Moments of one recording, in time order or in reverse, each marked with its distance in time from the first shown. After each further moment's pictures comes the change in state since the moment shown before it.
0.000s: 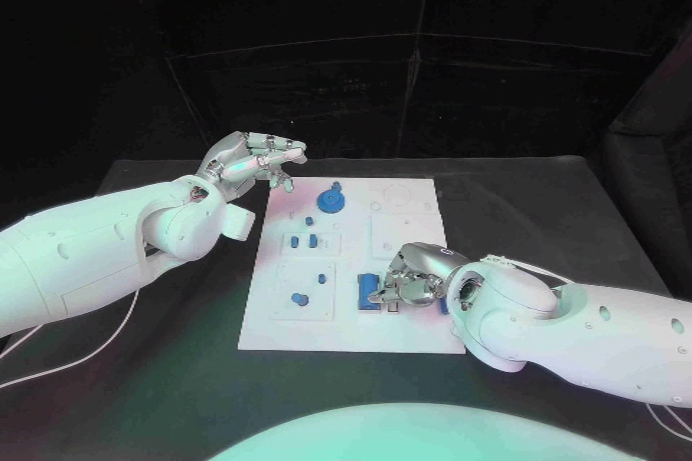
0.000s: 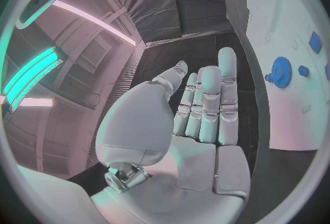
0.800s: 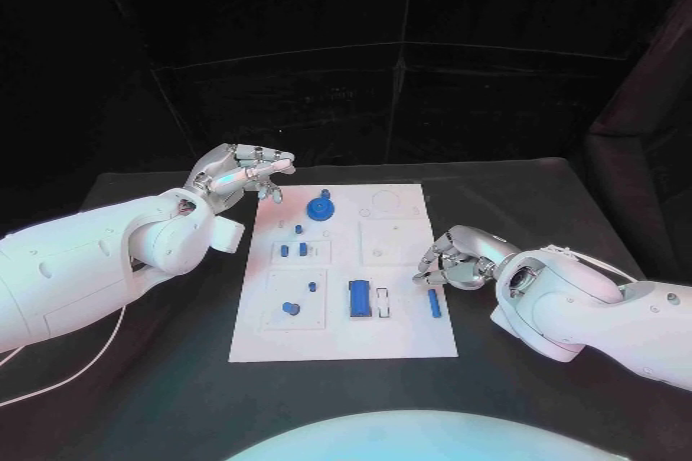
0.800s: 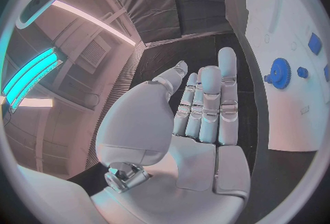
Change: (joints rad) left arm -0.001 0.000 -0.007 0.001 0.000 0.000 0.000; left_hand 0.000 0.000 0.000 0.000 0.000 0.000 0.000 0.000 0.000 0.000 0.000 0.000 0.000 0.000 0.000 0.000 0.000 0.000 0.000 0.000 0.000 0.000; right arm 0.033 -0.234 0.002 0.038 0.139 -0.117 0.132; right_hand 0.136 0.004 -0.003 -0.066 0.040 -0.101 0.048 -0.087 -0.030 -0.038 0.041 -0.100 -0.062 0.002 0.030 -0.022 0.000 0.000 0.000 0.029 0.000 -0.002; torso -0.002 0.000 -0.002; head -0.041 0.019
